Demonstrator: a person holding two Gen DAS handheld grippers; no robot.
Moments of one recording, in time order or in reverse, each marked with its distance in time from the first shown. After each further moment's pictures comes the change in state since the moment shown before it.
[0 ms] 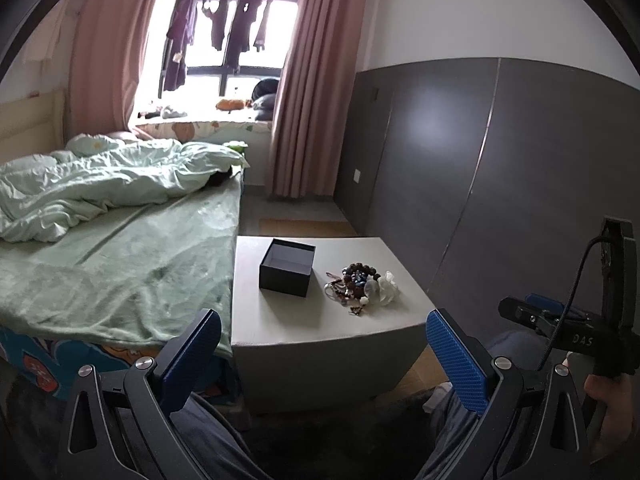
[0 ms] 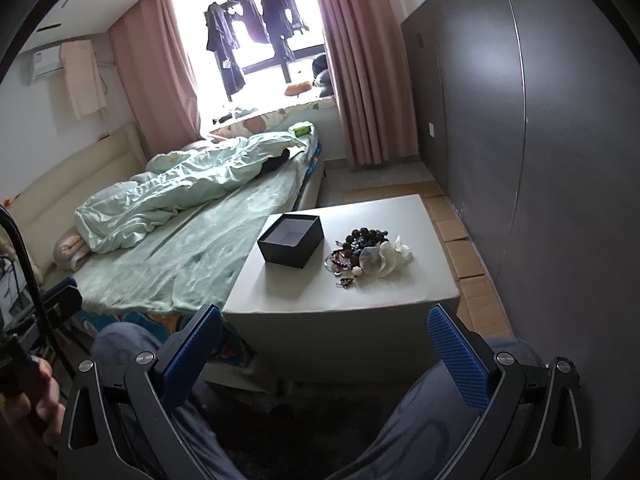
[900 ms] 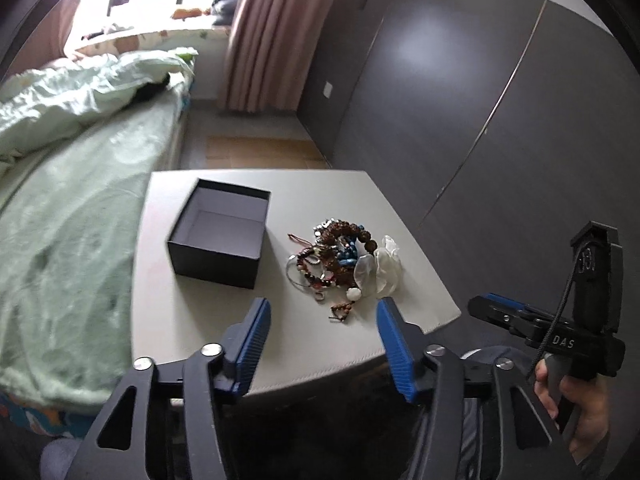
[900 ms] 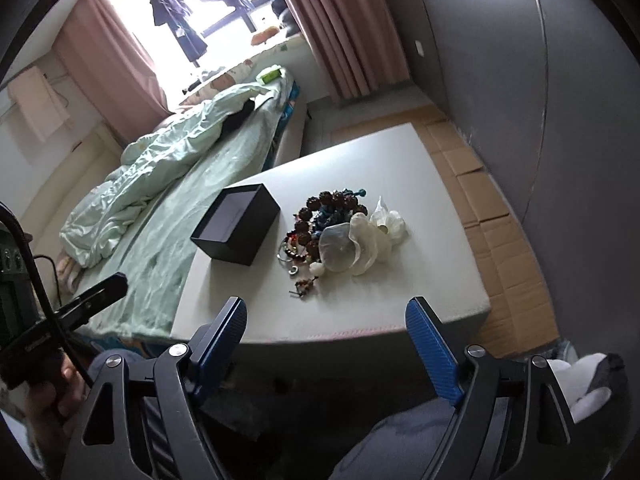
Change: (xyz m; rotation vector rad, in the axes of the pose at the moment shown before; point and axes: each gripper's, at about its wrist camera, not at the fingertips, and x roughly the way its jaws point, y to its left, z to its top) left arm 0.237 0.000 0.028 -0.034 0.351 -0.170; right arm 0.184 -0.095 0.035 0.185 0.238 0.074
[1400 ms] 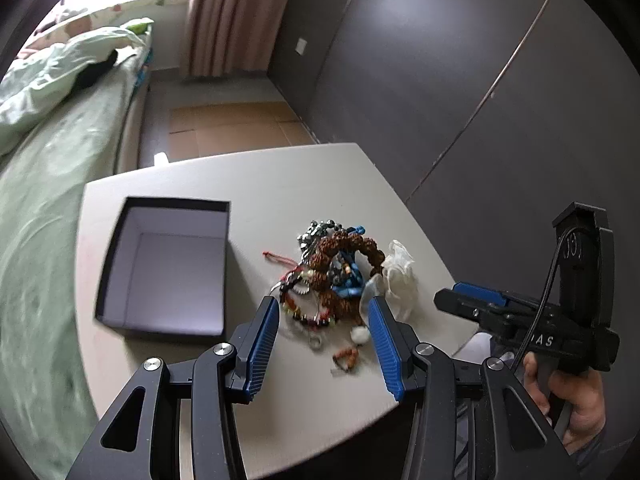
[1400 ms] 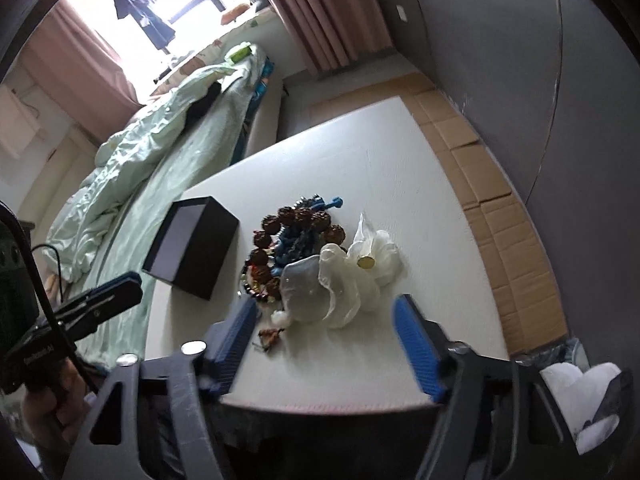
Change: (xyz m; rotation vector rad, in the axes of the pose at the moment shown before) left arm 0.101 0.006 0.060 0.079 0.184 -0.069; right arm 0.085 -0.030 0.053 0.080 0.114 -0.030
